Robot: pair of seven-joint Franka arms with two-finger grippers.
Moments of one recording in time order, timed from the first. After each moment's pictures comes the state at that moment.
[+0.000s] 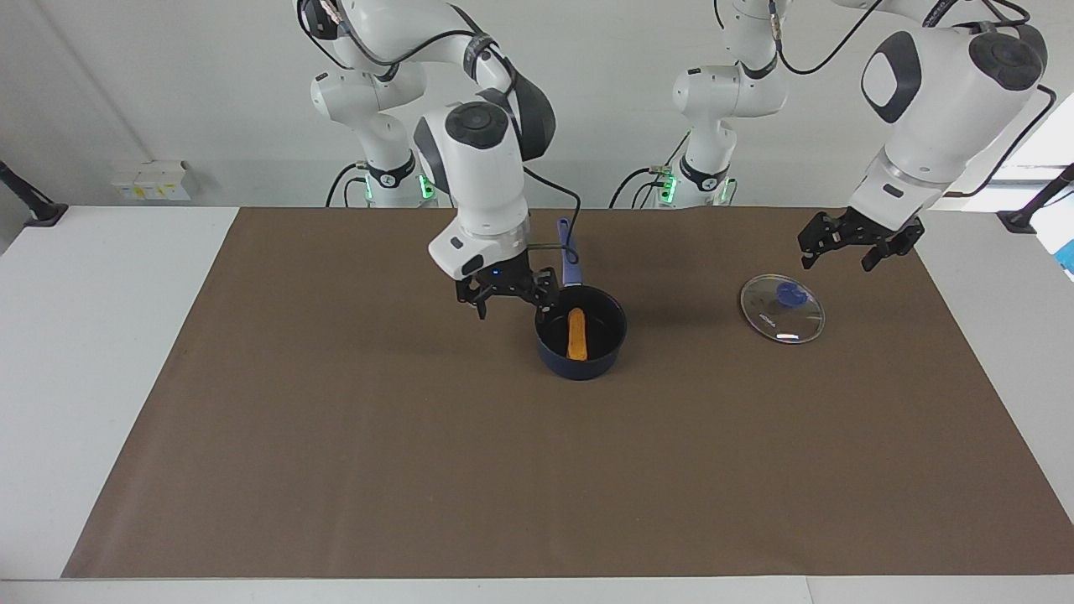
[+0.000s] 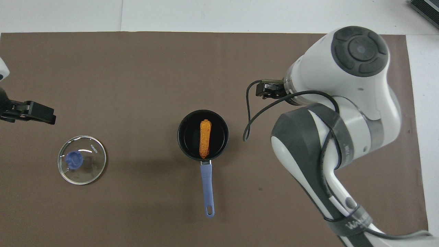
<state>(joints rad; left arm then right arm) -0.07 0.01 0.02 -1.57 0.00 1.52 0.07 0.32 0.22 0.01 -1.51 -0.03 1.82 0.47</state>
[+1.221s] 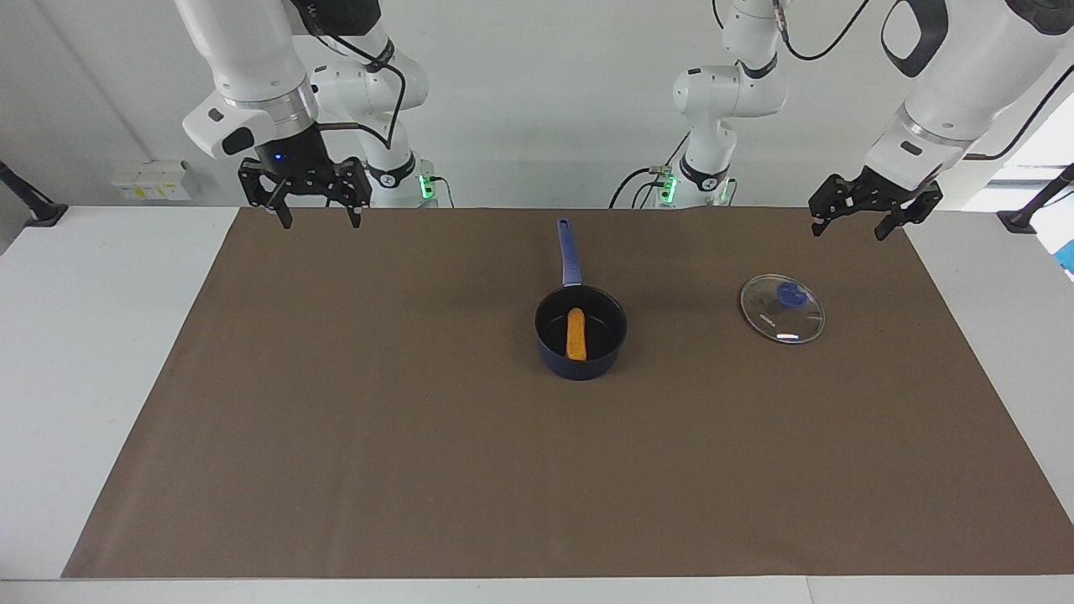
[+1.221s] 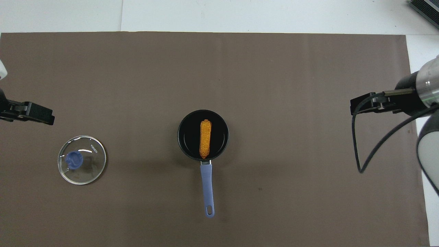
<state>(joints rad) -0.07 0.01 0.02 -1.57 0.00 1.51 0.10 0.08 0.03 0.01 -1.49 0.00 1.52 0.08</state>
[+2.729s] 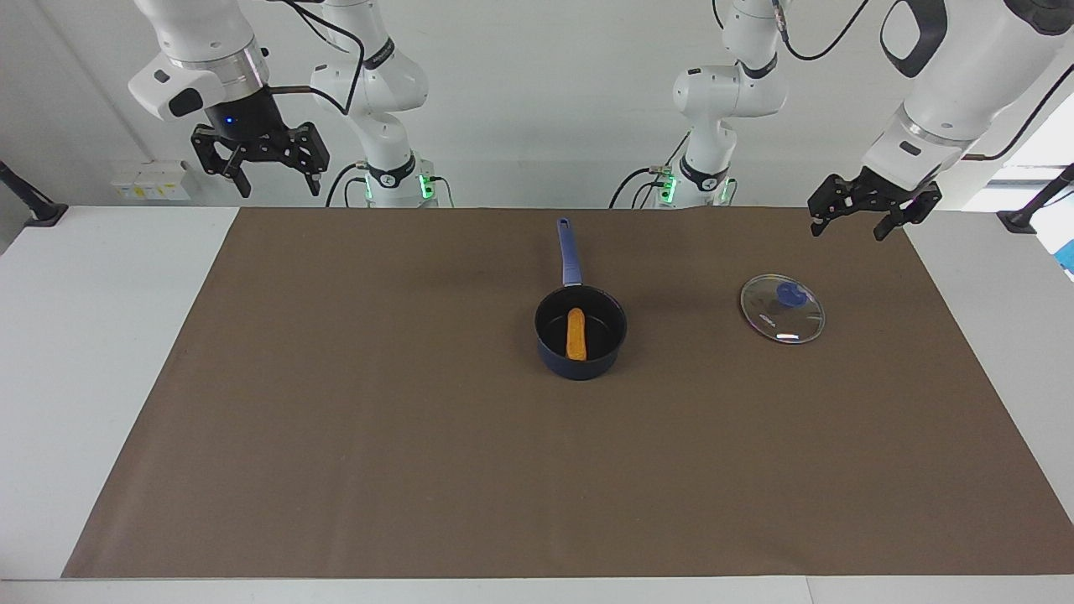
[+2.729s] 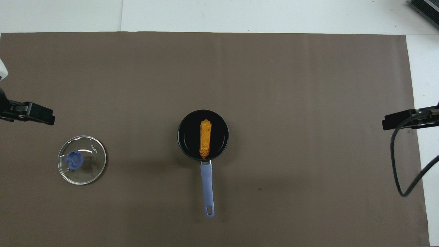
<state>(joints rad) -0.07 0.01 0.02 -1.57 0.00 1.51 0.10 0.06 -0.05 -0.02 -1.52 -0.03 1.46 -0.03</state>
